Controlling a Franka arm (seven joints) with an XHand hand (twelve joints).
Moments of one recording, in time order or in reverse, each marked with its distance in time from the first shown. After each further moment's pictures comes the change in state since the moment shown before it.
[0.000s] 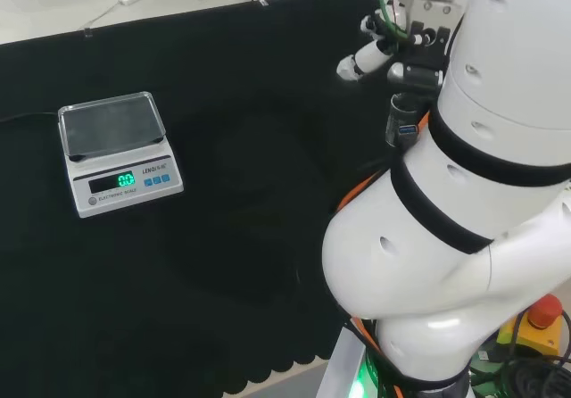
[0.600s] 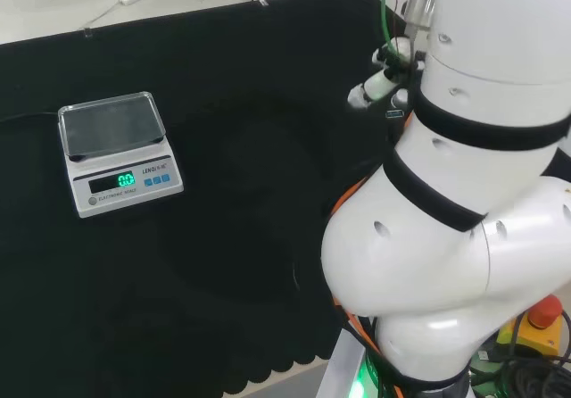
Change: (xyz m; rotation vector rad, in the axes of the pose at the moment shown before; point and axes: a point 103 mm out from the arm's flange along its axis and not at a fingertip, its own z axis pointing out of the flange) arm -0.032 0.029 0.054 0.067 -0.005 0.059
